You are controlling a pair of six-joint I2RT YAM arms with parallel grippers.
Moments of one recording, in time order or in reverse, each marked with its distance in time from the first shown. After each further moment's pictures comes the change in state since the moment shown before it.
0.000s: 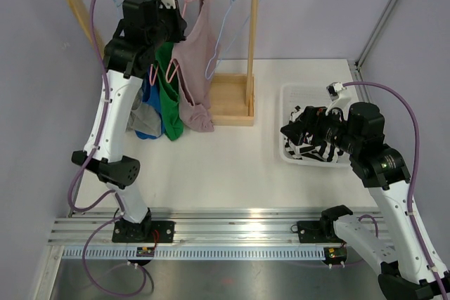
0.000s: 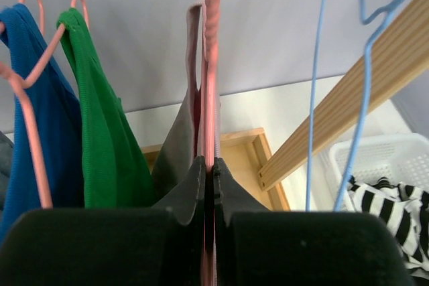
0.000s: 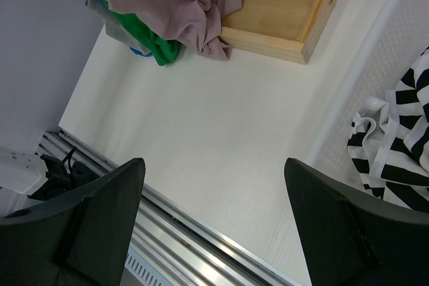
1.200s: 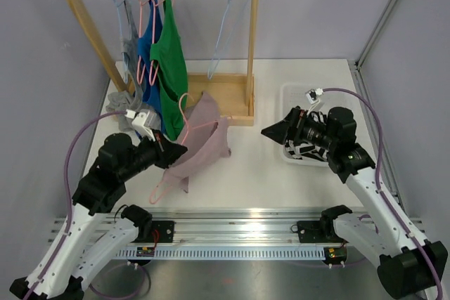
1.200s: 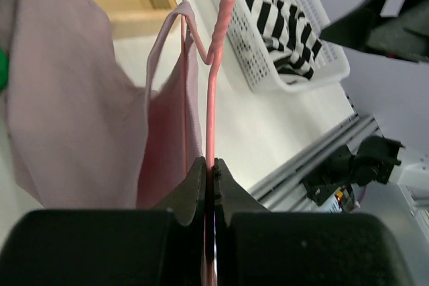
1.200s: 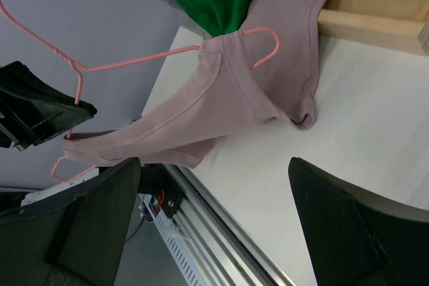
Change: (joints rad) left arm -0.122 -1.209 -1.509 0.210 0.293 -0.335; right arm 0.000 0.055 -0.341 0.518 -0.261 0.259
